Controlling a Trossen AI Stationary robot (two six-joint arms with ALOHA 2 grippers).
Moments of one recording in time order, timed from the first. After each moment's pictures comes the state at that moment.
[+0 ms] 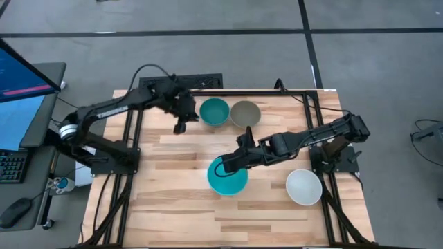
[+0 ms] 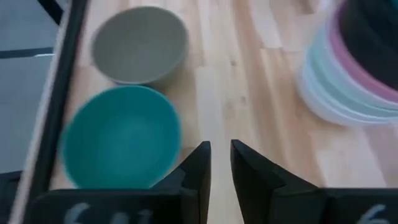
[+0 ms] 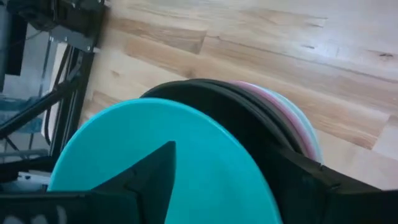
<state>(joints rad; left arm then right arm) 0.53 1.36 1.18 -0.67 0.39 0.48 0.27 1.67 1.49 -0.80 0.24 1.40</state>
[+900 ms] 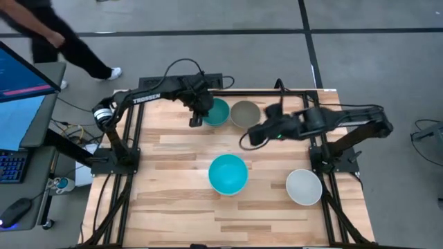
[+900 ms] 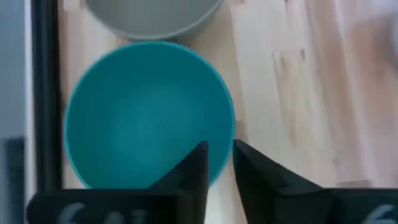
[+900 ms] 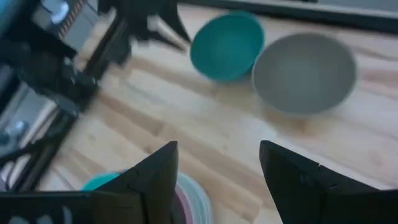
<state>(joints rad) 0.54 1.75 1.45 -0.81 0.24 0.60 0.13 1.37 1.49 -1.06 0.45 1.10</state>
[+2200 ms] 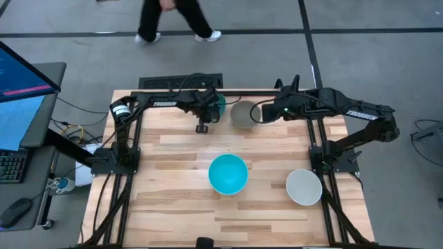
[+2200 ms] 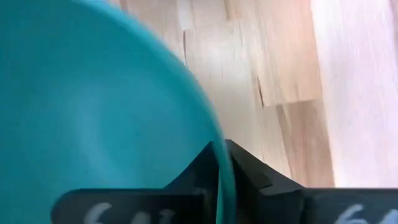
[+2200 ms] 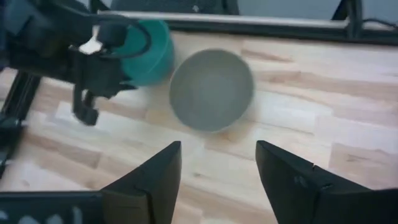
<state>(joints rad) 0.51 1.95 1.36 -0.58 0.04 0.67 -0.14 1.28 1.49 -1.27 0.39 1.09</state>
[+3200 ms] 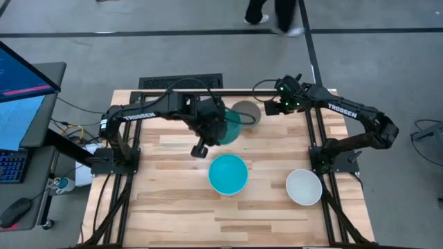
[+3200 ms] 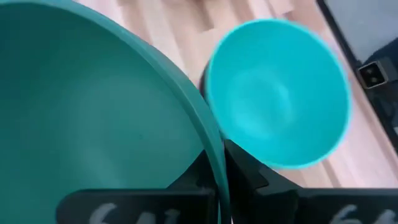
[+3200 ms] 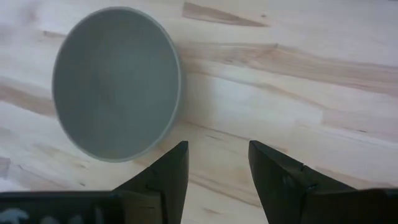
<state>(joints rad) 0.06 1.81 2.01 -1.23 0.24 0.34 -0.70 1.28 0.97 -0.81 -0.06 0.62</state>
